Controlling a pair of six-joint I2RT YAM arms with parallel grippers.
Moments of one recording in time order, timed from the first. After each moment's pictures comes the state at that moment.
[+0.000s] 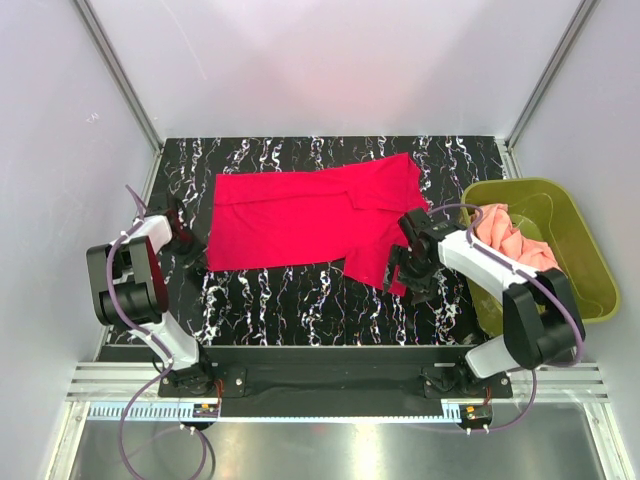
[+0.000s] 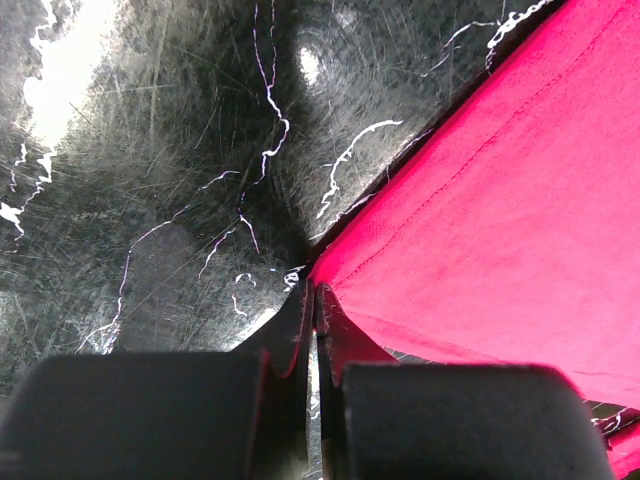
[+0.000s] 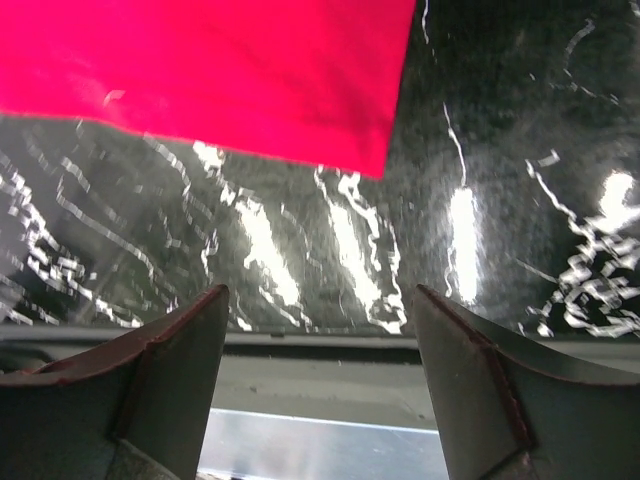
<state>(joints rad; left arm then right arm) 0.25 1.70 0.99 -0.60 0.12 -0.47 0.43 1.45 0.94 -0.87 -0.12 0.71</state>
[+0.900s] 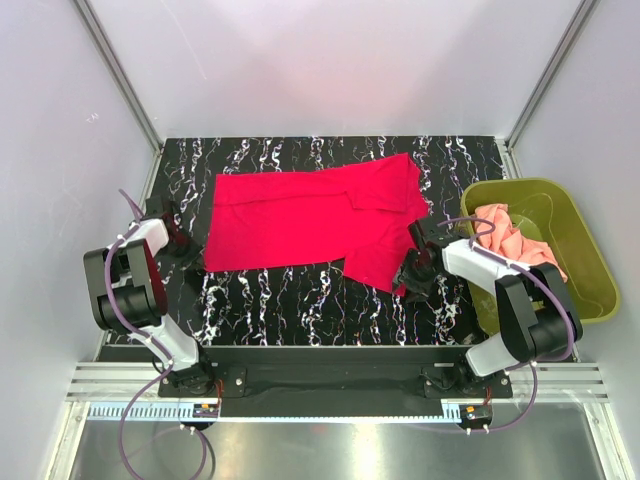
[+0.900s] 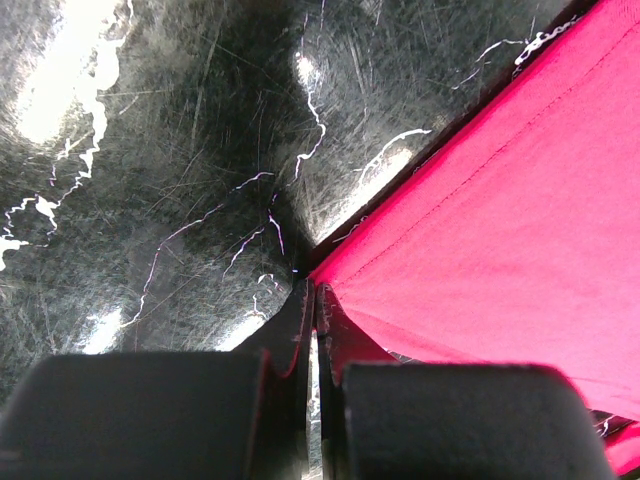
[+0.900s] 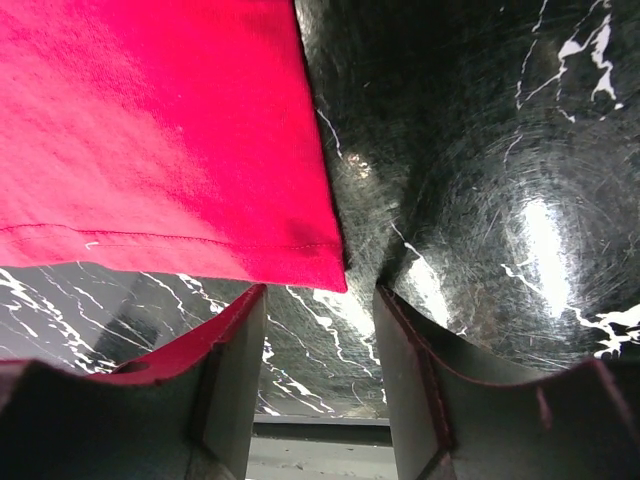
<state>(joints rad) 0.28 1.68 0.97 -0.57 0.12 -0.49 0.35 1.51 0.78 -0.61 -0.10 0.85</state>
